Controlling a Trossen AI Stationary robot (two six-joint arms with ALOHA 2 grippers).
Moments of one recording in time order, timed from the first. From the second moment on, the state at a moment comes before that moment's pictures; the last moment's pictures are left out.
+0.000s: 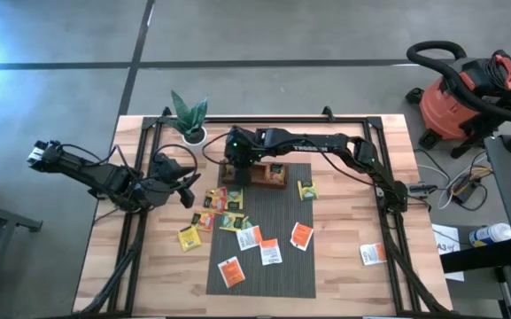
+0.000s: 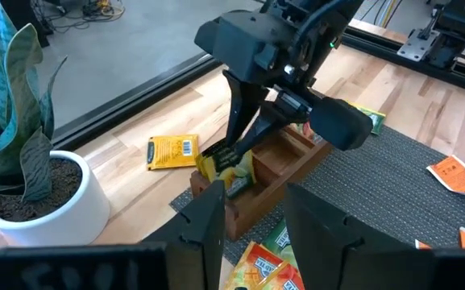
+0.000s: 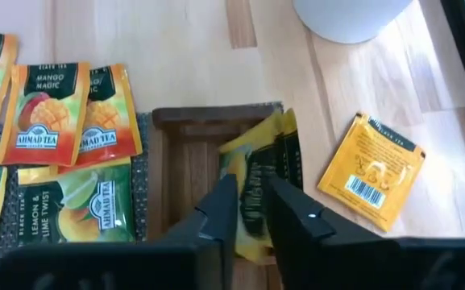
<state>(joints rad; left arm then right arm) -0.34 0.77 0.70 -0.62 -0.84 -0.68 -0.23 2.26 1.96 -0.67 0.00 -0.08</state>
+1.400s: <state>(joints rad) -0.28 0.81 0.47 0.07 -0.53 -0.61 -0.14 1.34 0.76 -0.71 0.10 0.93</state>
